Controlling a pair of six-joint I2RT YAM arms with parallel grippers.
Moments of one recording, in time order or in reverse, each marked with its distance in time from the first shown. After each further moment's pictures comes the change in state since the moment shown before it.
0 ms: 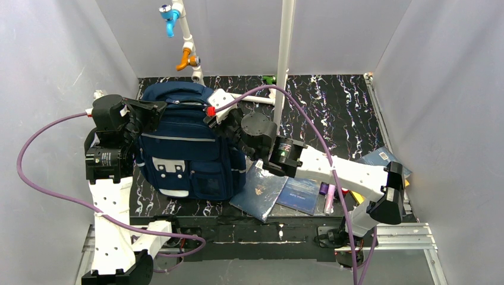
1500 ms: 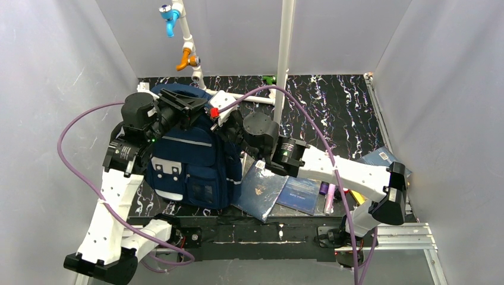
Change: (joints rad) left arm -0.296 0.020 -0.102 0.183 0.096 -0.127; right arm -0.006 -0.016 -0.027 -0.010 -0.113 0.065
